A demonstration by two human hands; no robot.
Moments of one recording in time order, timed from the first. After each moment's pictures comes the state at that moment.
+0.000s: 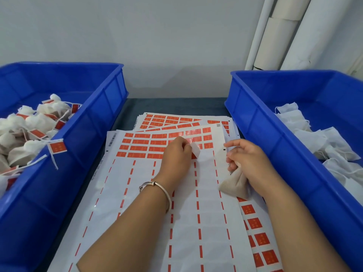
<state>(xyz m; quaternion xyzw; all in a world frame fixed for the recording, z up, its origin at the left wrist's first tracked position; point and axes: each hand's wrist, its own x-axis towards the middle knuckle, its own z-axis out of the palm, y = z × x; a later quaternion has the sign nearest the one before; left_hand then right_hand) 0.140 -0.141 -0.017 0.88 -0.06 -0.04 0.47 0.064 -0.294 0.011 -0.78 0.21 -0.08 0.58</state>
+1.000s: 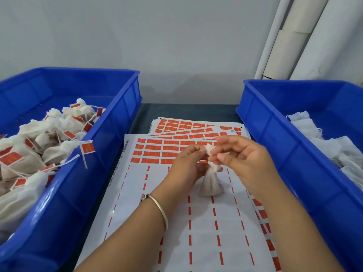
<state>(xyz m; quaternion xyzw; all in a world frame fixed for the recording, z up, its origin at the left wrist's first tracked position) 0.106 -0.105 0.016 0.57 -0.06 -0.24 0.78 0.046 -0.234 0.048 -0.76 -0.06 -0.14 0.63</state>
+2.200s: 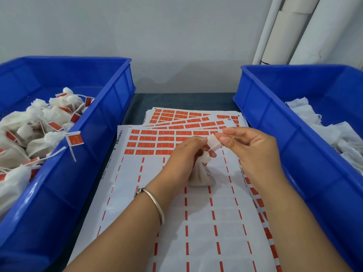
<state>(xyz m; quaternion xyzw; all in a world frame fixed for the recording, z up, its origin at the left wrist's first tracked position) 0.102 -0.111 0.012 0.72 -0.05 -0.20 0.67 0.054 -0.244 0.031 -0.78 0.06 -0.24 0.57</state>
